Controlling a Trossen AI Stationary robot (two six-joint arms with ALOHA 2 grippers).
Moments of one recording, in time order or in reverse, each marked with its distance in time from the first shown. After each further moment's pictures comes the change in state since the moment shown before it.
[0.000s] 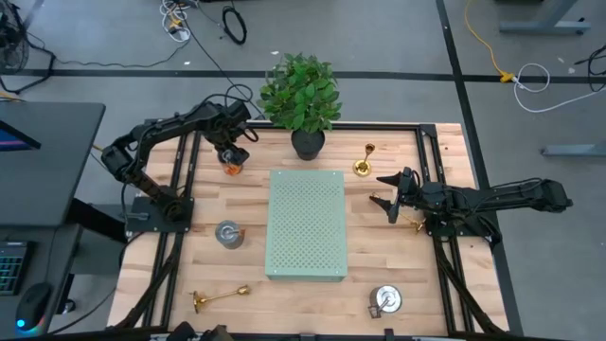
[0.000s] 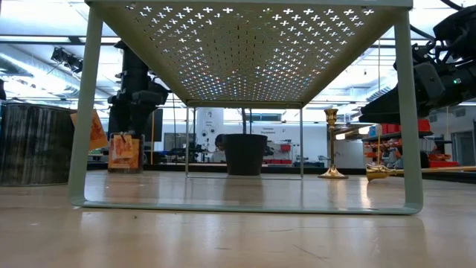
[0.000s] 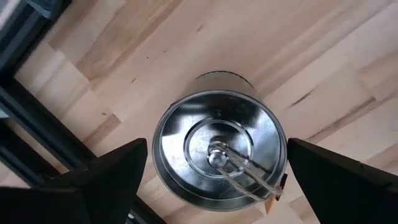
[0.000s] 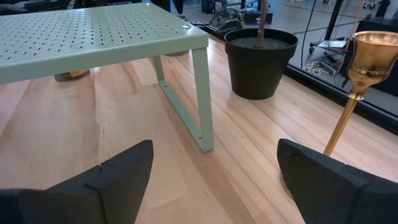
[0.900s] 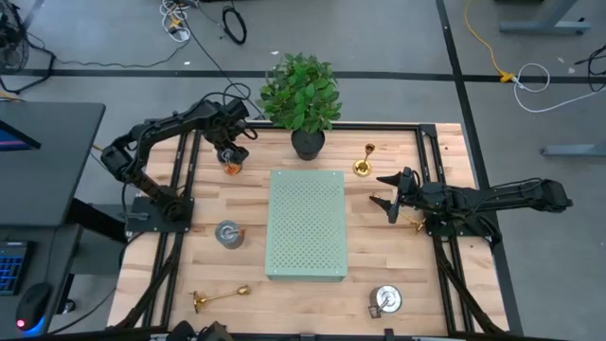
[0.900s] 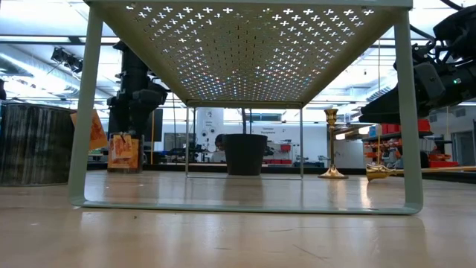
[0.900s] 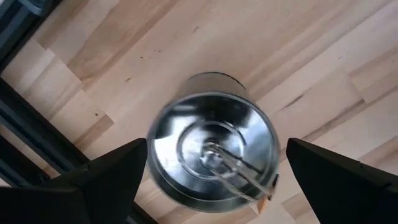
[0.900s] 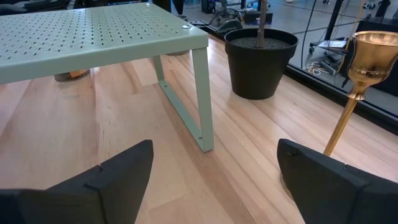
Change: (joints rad) left arm 0.030 -0.002 0.000 0.005 0.054 0.006; right arm 0.000 0.000 0.000 0.000 0.000 0.000
